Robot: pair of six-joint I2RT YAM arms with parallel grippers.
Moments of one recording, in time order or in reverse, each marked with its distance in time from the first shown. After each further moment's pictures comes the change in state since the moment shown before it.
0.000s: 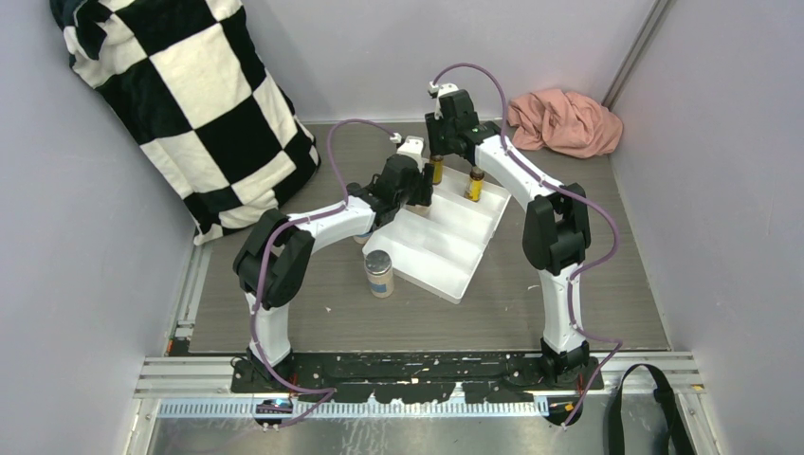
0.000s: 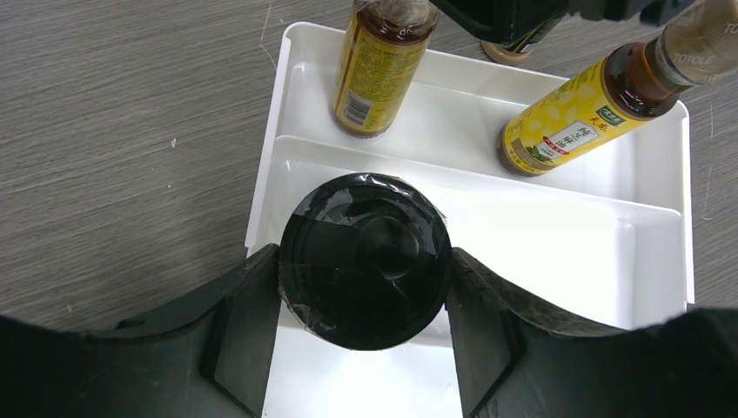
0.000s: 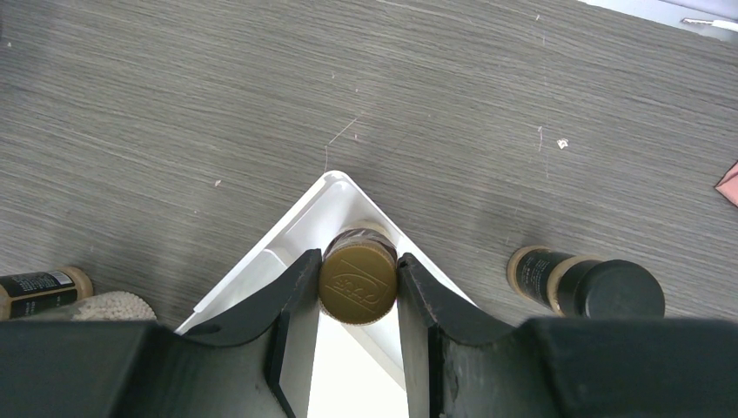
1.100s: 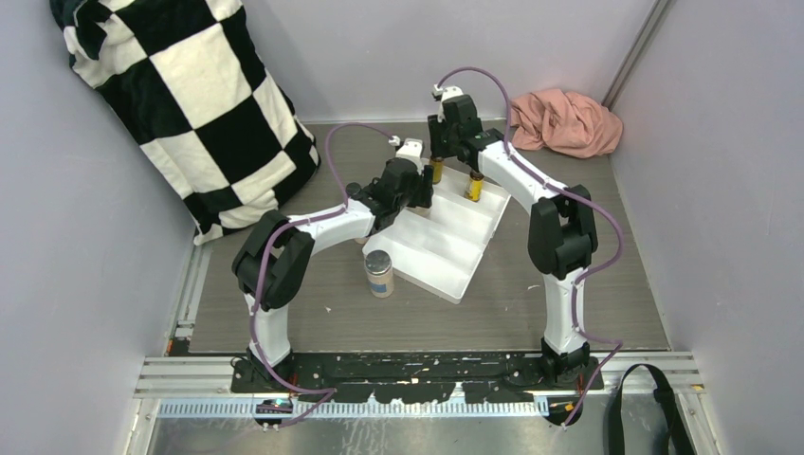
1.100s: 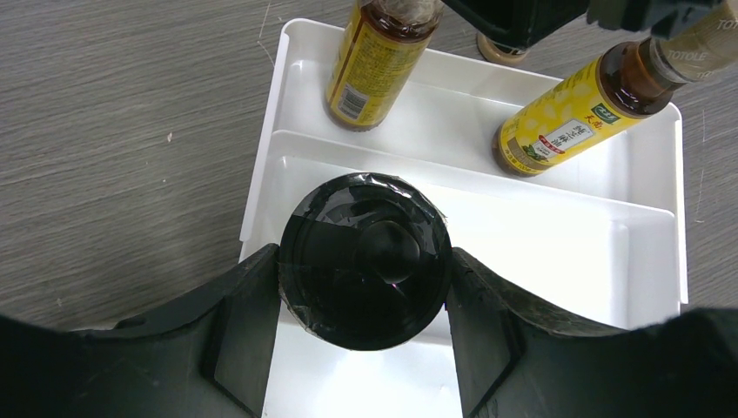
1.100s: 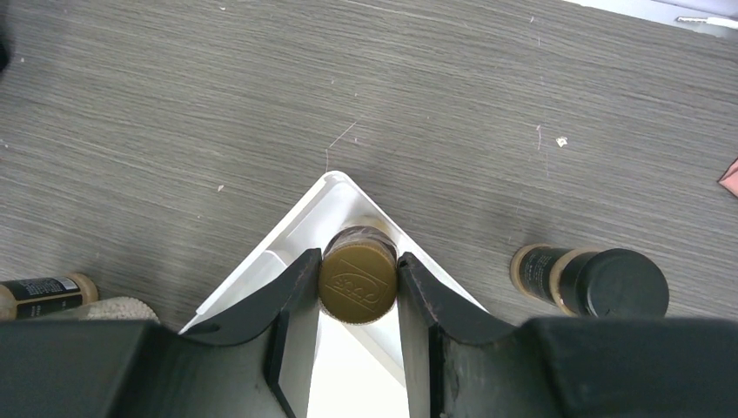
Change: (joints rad) left arm -0.009 -0.011 -0.037 0.040 -0.011 -0.020; right arm -0.002 -0.052 -0.115 0.104 0.003 0.021
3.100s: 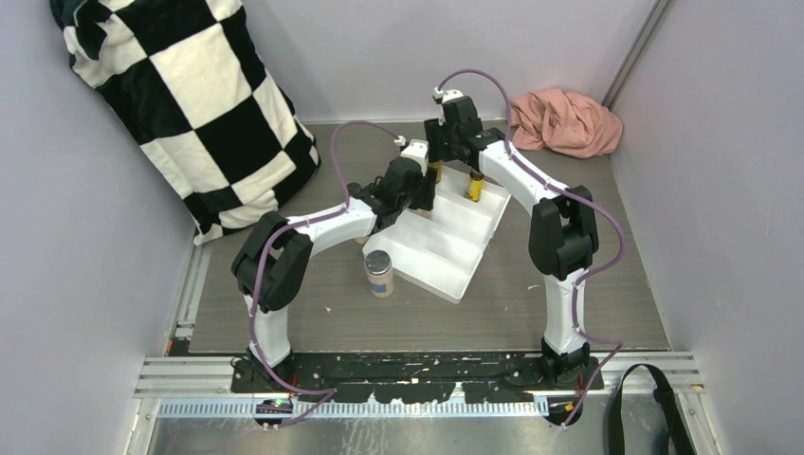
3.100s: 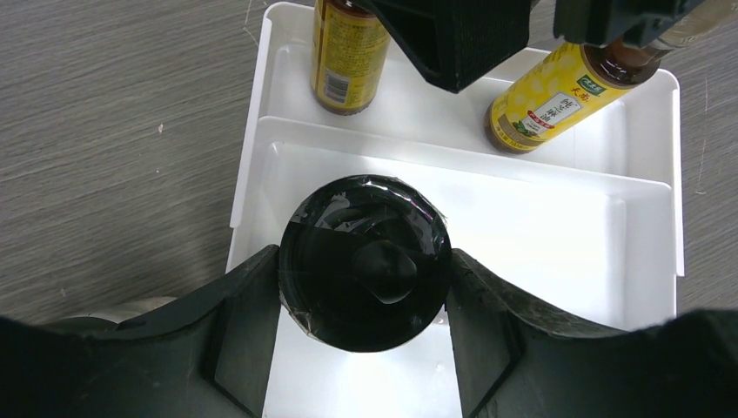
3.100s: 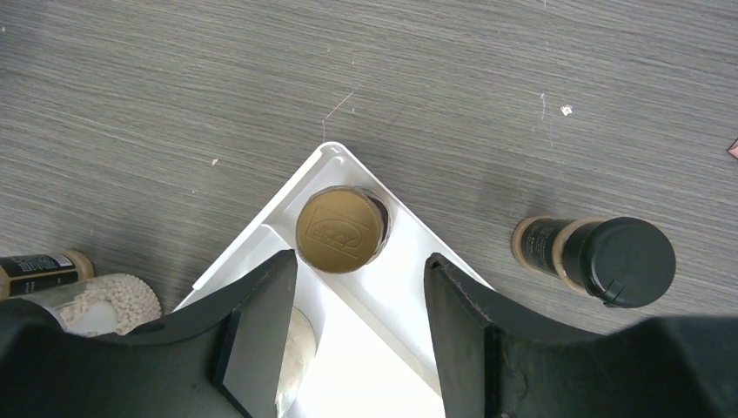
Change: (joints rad) left arm -0.017 -0.010 0.030 -0.082 0.005 0.027; right arm 0.000 -0.013 -0.003 -0.062 0.000 0.013
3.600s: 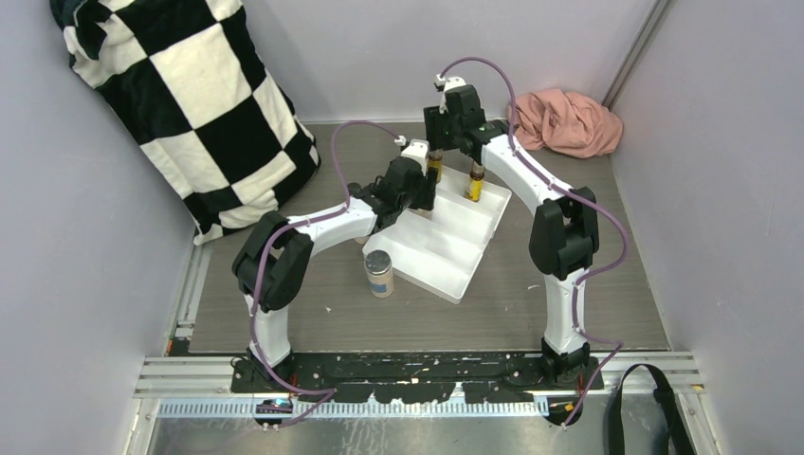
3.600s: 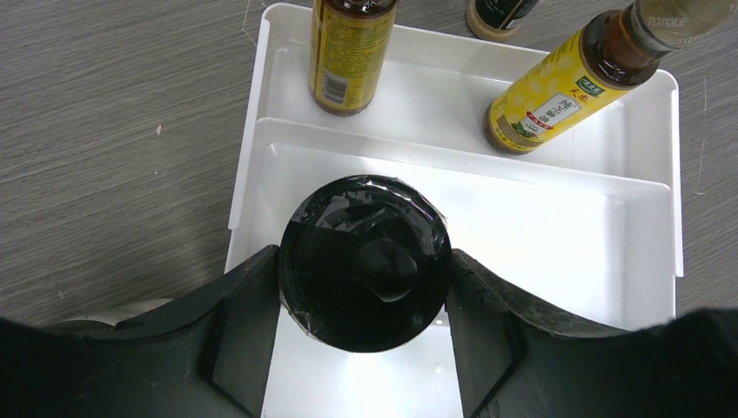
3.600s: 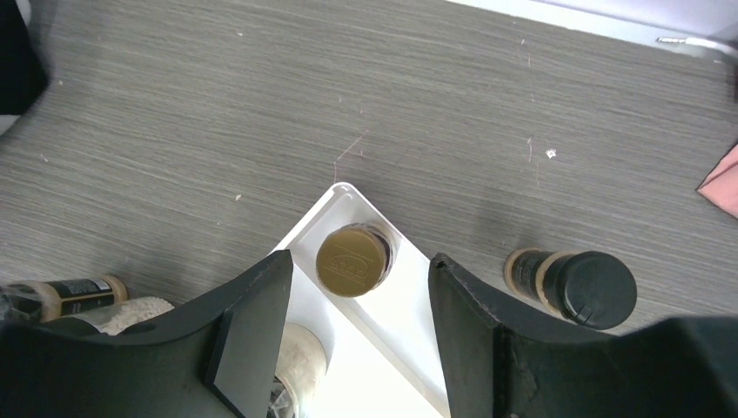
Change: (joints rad) left arm 0.000 0.005 0.005 0.000 0.002 0.000; right arm -0.007 0.000 0.069 -0.007 -0.010 0.001
